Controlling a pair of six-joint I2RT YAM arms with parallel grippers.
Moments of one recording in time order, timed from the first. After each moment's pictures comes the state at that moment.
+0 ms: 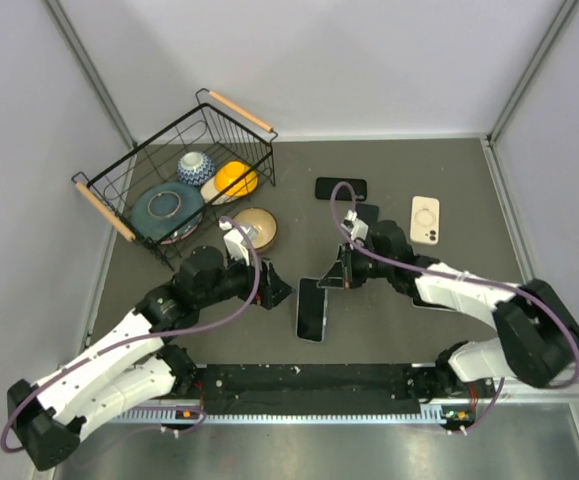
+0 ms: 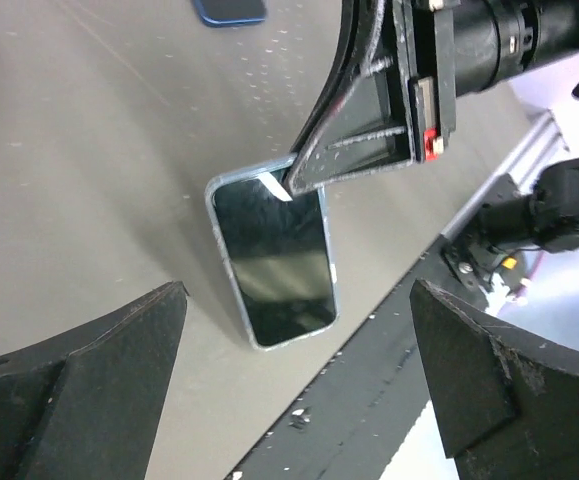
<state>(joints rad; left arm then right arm) -0.75 0.78 0.62 -0.24 0.24 -0.54 0.62 1.29 0.58 0.14 -0.56 0.60</state>
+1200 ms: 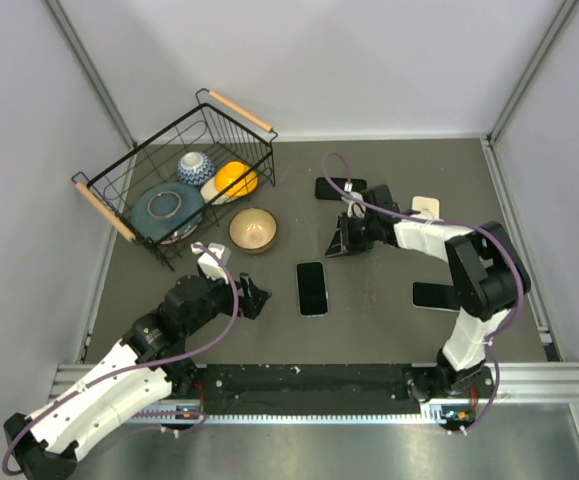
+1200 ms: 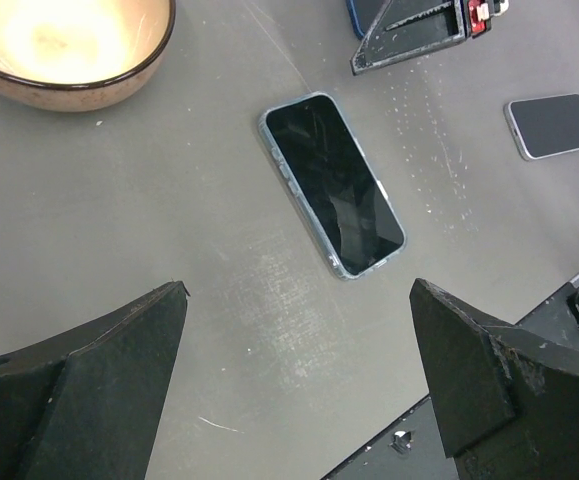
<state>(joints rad) -0.75 0.47 0.40 -0.32 -0.08 -0.49 0.43 1.80 1.04 -0.16 -0.58 0.42</state>
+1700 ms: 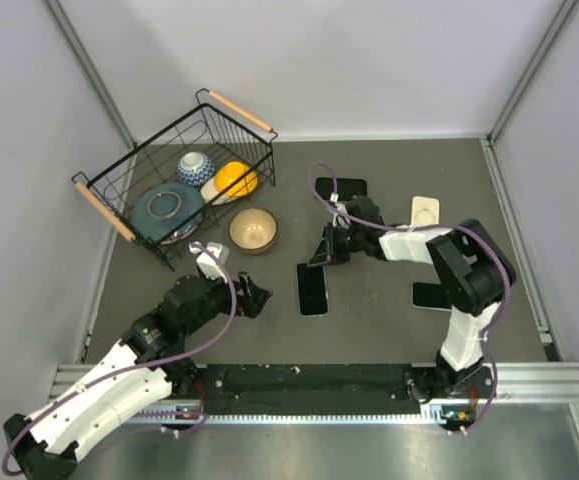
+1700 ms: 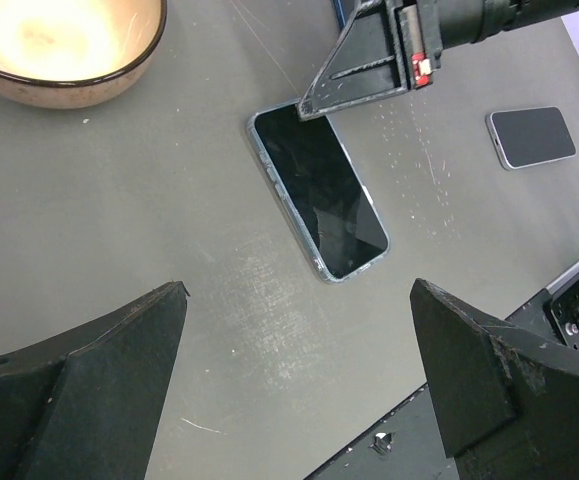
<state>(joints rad) -0.75 0.47 0.41 -0.31 -0.06 -0.54 0.53 1.82 0.96 0.08 -0.59 0.59</state>
